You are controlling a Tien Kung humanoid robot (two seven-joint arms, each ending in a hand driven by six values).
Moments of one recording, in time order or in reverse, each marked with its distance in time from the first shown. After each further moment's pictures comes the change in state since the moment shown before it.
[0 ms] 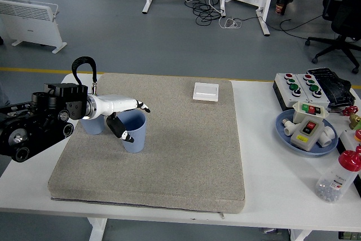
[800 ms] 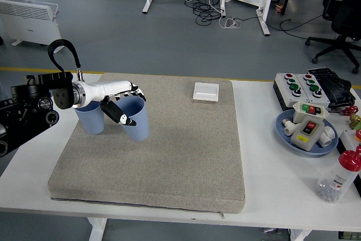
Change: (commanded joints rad) left arm 0.096 0.139 -0.350 -0.219 -0.075 -0.051 0.154; right arm -0.010 0.007 0.006 0.000 -0.003 -0.001 0.001
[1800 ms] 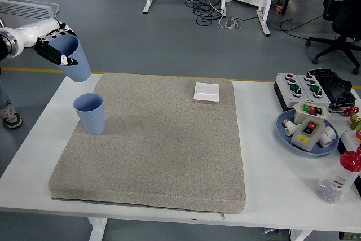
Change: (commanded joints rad) left arm -0.014 0.047 -0.261 0.220 0.183 -0.018 0.076; right arm 0.003 0.001 -0.001 0.000 0.000 0.000 0.000
